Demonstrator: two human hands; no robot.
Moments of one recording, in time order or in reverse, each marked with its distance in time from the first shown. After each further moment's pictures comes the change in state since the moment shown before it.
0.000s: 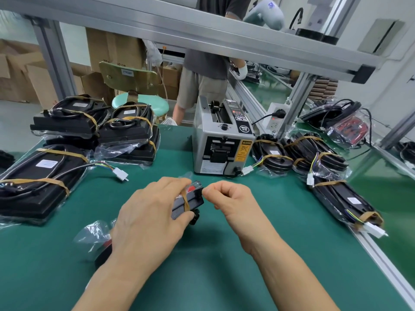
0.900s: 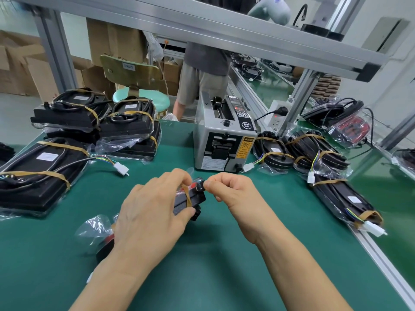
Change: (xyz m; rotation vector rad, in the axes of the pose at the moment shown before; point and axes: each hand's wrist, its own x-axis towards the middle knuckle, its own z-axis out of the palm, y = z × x) left_hand -0.003 0.003 -0.003 -0.052 -0.004 -0.003; right_hand 0.008 -0.001 -0.005 -0.063 -0.066 -0.011
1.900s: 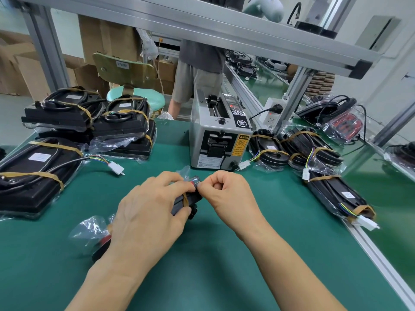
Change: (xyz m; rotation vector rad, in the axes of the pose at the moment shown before) left_hand 0.002 -0.001 0.005 0.018 0.014 0.058; right_hand 0.006 0.009 0.005 -0.286 0.193 -0.011
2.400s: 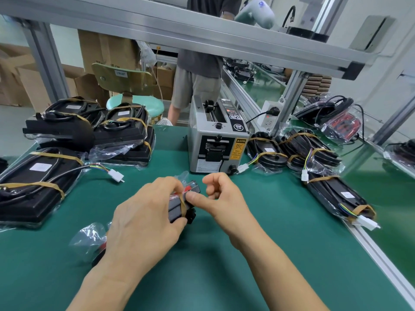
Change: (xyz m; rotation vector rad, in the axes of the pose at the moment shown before) left_hand -0.002 -0.006 0.000 0.017 0.007 -0.058; right_hand 0.000 0.020 0.011 0.314 -0.098 0.025
